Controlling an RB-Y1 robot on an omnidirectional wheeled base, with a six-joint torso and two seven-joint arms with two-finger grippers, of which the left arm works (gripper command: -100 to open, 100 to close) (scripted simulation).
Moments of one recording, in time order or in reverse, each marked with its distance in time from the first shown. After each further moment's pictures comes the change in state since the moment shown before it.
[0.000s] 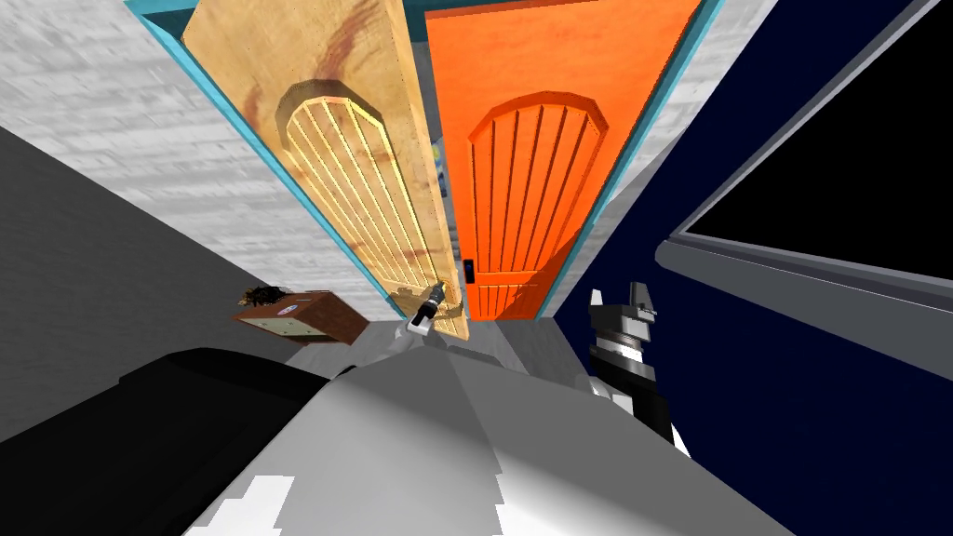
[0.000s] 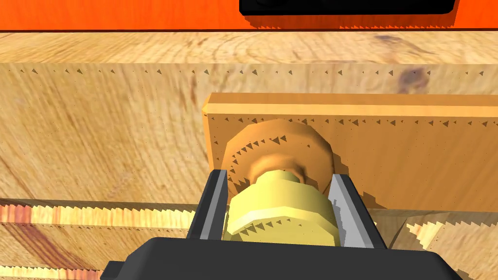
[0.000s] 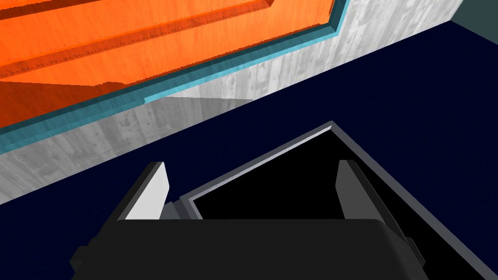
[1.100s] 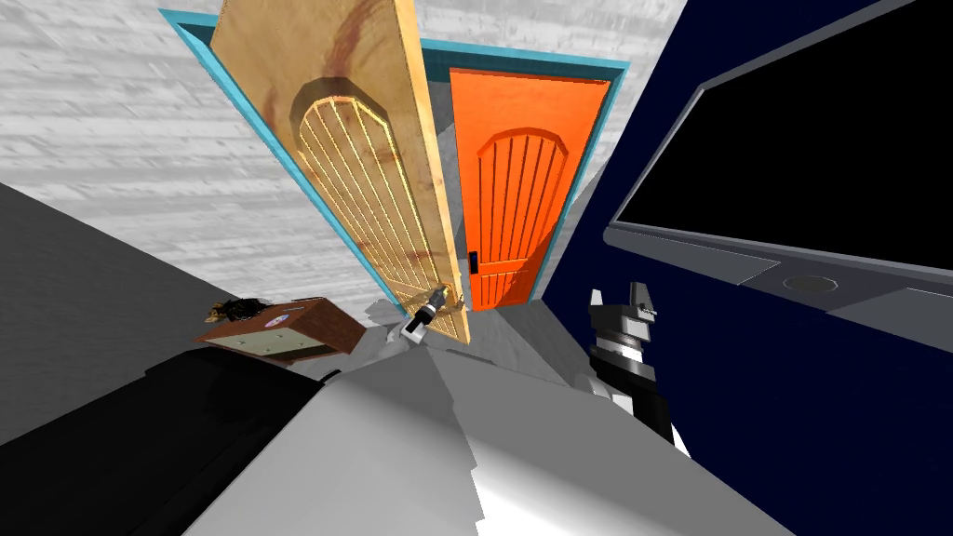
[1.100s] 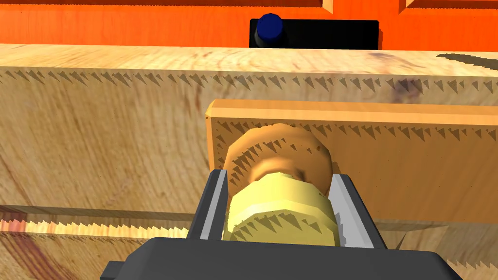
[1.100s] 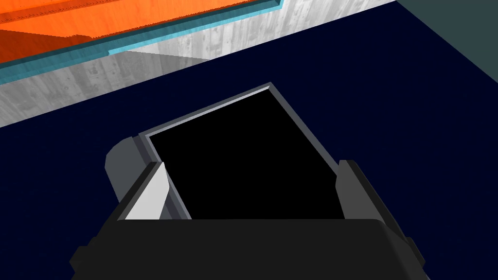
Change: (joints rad) arm 0.082 0.120 -0.141 -0.074 -0.008 -0.073 0.124
